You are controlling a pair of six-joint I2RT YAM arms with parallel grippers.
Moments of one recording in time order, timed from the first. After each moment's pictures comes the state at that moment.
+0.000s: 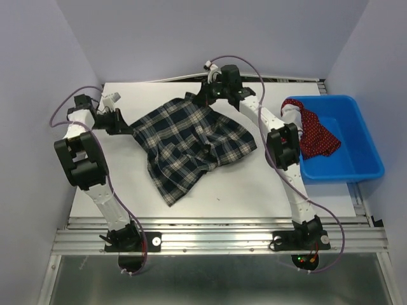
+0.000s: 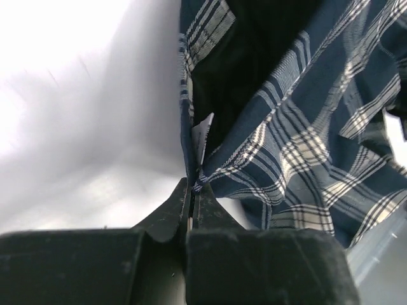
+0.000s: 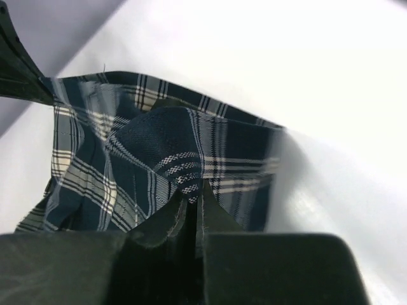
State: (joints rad) left arm 0.38 1.97 1.49 -0.82 0.84 0.39; right arm 0.47 2.51 2.34 -0.29 -0.62 0.16
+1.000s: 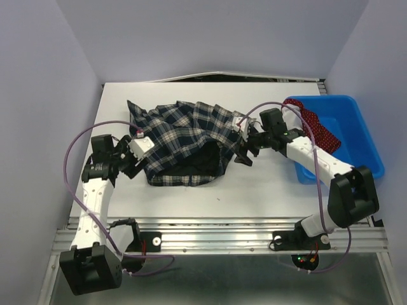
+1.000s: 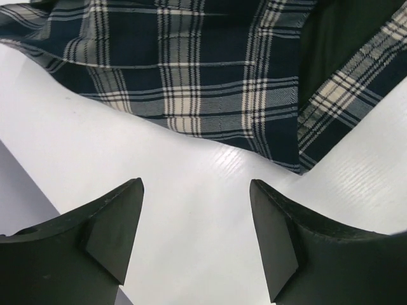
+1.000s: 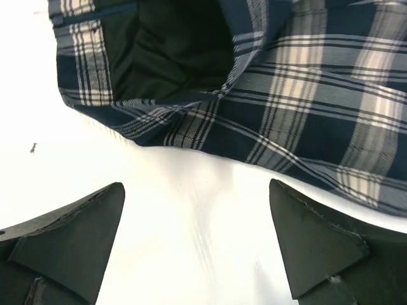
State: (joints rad) left arm 0.14 0.92 0.72 -0.63 0.45 0.96; right arm 0.39 1.51 1.05 -0.39 -0.65 -0.68
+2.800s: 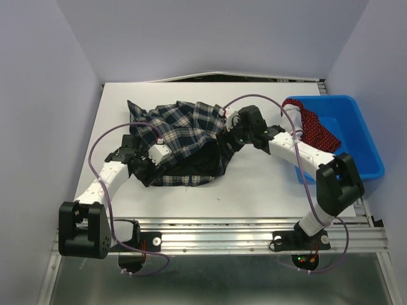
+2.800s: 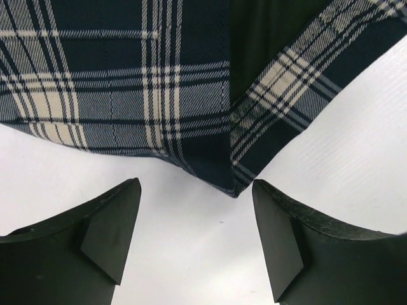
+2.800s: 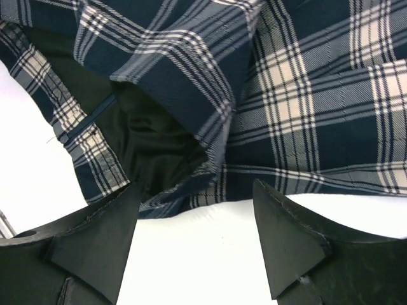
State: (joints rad) left arm -0.08 1.22 0.71 -0.62 0.26 0.75; right arm 0.53 1.63 1.18 -0.28 -0.38 -0.10
